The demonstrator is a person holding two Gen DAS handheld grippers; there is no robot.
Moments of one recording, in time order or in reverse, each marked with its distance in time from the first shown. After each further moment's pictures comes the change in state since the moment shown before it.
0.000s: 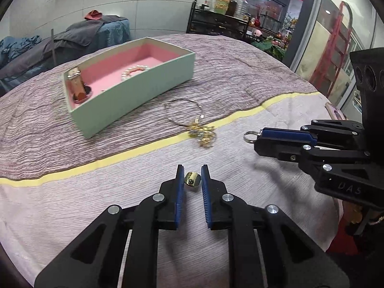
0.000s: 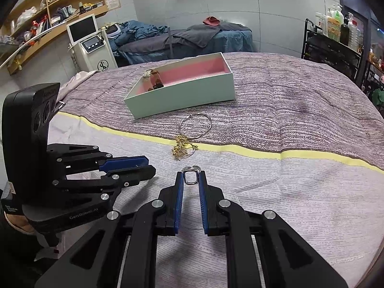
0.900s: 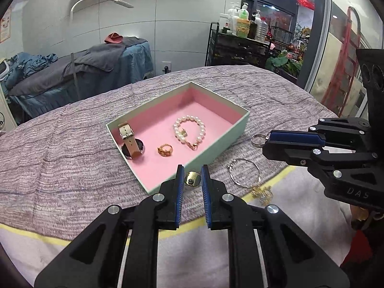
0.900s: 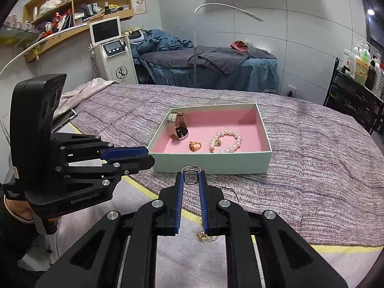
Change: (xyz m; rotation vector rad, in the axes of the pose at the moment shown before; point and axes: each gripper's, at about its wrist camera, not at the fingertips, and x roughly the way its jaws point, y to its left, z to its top) left arm -0.023 0.067 0.074 0.023 -0.097 0.109; right arm 0.019 0.036 0.089 -0.142 -0.092 0.055
